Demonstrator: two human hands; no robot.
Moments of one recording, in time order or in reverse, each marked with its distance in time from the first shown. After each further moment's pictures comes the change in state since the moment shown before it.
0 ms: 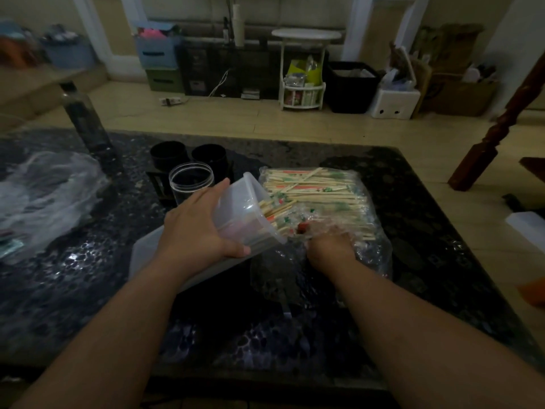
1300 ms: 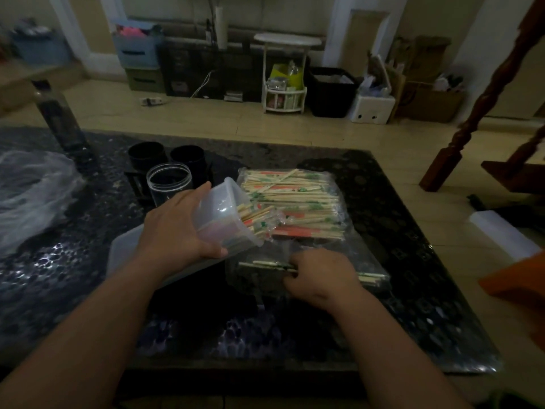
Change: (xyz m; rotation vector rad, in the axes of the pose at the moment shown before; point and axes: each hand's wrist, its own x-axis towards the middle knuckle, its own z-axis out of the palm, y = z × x) left_hand -0.008 0.010 0.001 0.061 -0.017 0.042; right_hand -0.118 0.011 -0.056 0.030 0.027 -0.234
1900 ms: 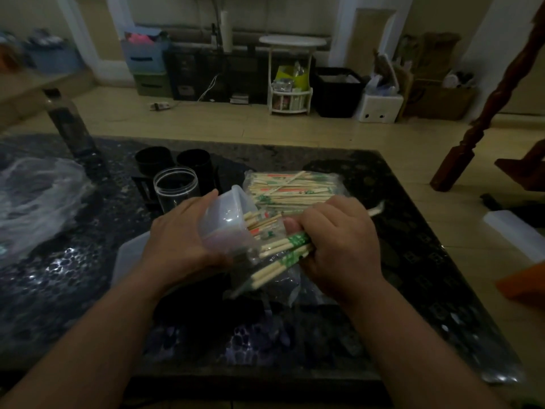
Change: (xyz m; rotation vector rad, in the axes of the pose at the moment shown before) left_hand -0.004 -0.004 0.001 -0.012 -0.004 0.031; right_hand -0.002 -0.010 -0.037 0.108 1.090 -0.428
